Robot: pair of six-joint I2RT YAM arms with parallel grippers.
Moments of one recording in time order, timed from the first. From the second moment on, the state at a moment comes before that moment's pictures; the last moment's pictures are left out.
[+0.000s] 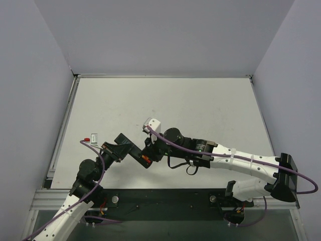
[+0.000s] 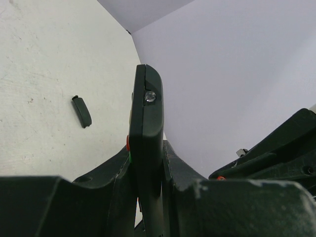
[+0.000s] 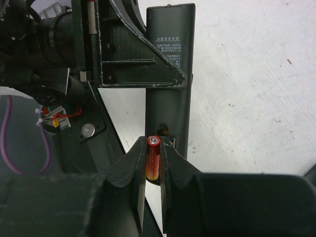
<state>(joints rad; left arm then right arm) -0.51 0.09 0.03 0.17 0.10 -1.17 1.17 1.28 1.00 -0.15 -0.01 0.23</state>
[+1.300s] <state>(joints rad) -0.51 0.09 0.03 0.20 0.10 -1.17 1.21 1.32 0.89 0.01 0.04 0.25</state>
